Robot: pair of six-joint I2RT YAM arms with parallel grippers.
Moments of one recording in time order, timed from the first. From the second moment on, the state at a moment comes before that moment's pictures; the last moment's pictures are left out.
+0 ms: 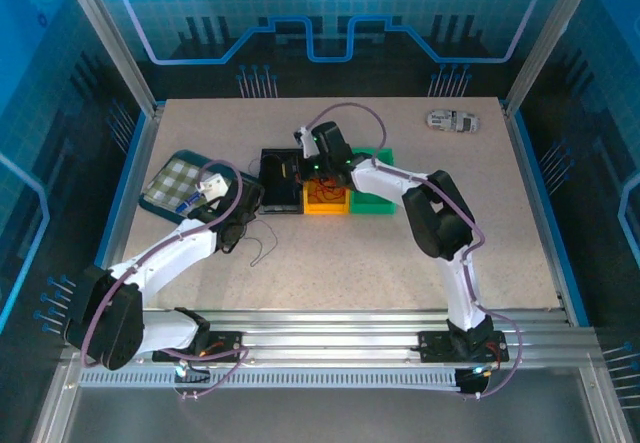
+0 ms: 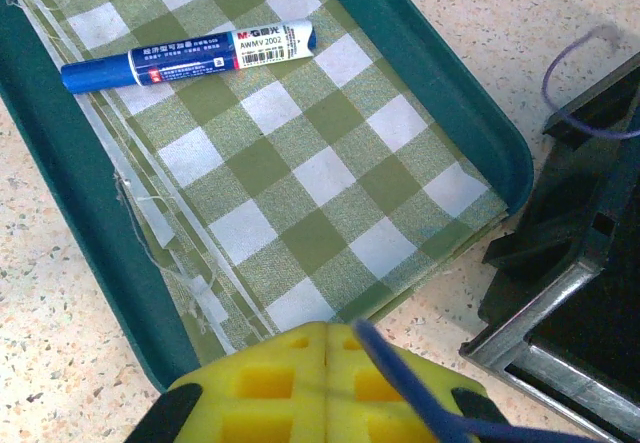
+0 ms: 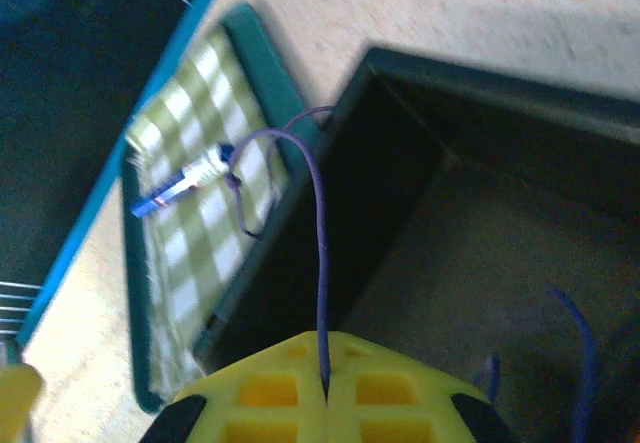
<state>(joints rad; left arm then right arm) -0.41 1.27 0.76 -0.51 -0.58 -0.92 0.62 2.17 1.60 -0.07 -0.42 0.47</state>
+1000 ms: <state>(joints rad) -0.41 1.27 0.75 -0.49 -0.56 -0.92 0.71 2.14 1.80 -0.37 -0.14 0.21</state>
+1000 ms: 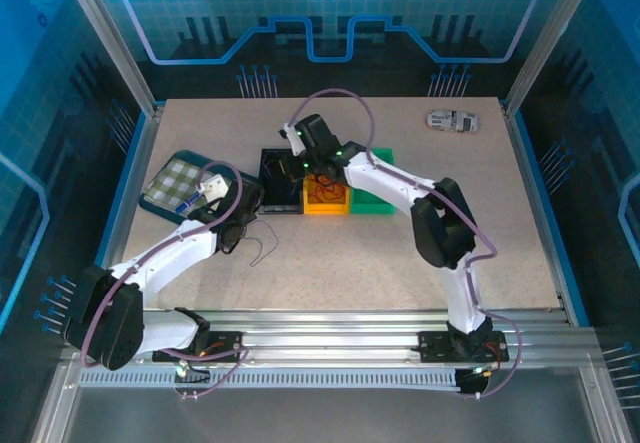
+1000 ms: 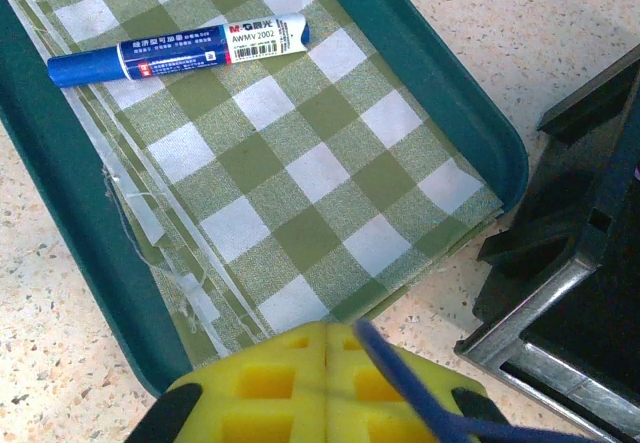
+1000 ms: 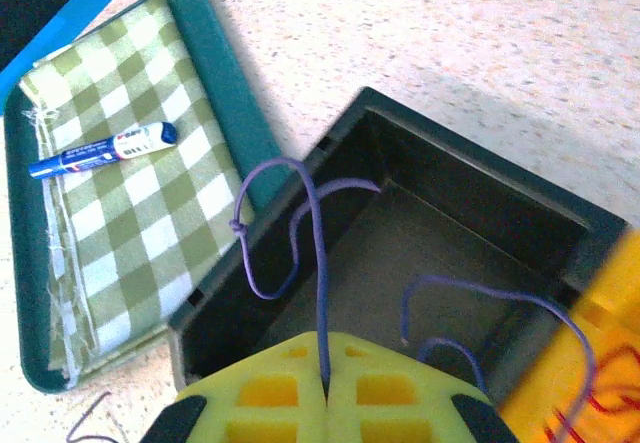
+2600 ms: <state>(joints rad) -0.40 1.27 0.95 -0.54 -0.54 -0.81 0.69 2.02 1.77 -0.31 -0.17 0.22</state>
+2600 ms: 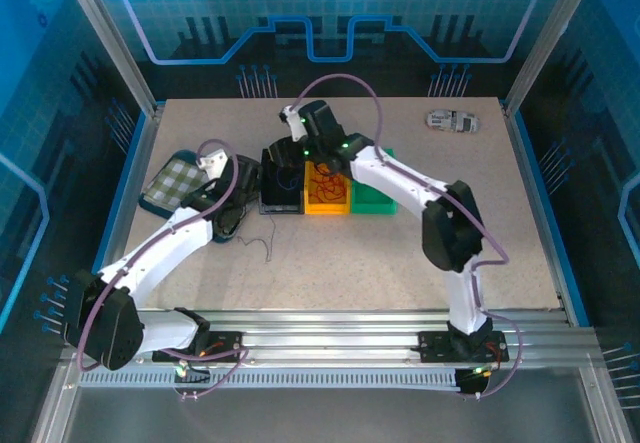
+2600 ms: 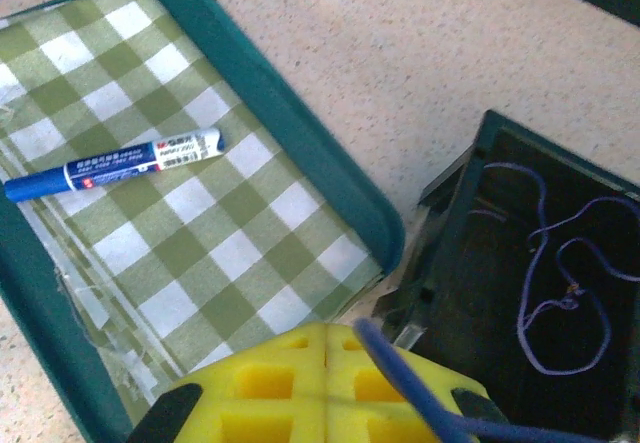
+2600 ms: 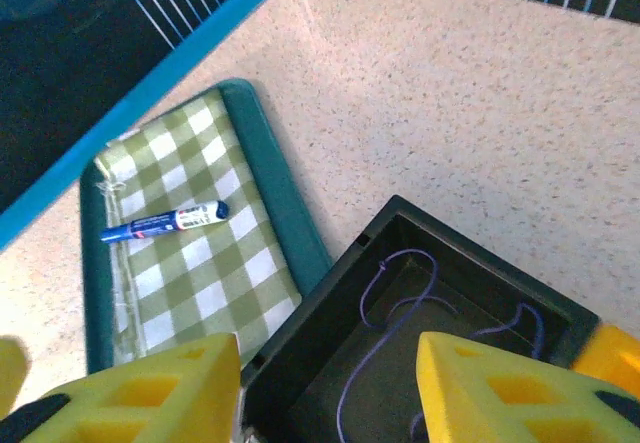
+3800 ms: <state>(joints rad) -0.34 1.62 1.45 -0.22 -0.49 -0.45 0.55 1.72 1.22 -0.20 -0.19 0.29</state>
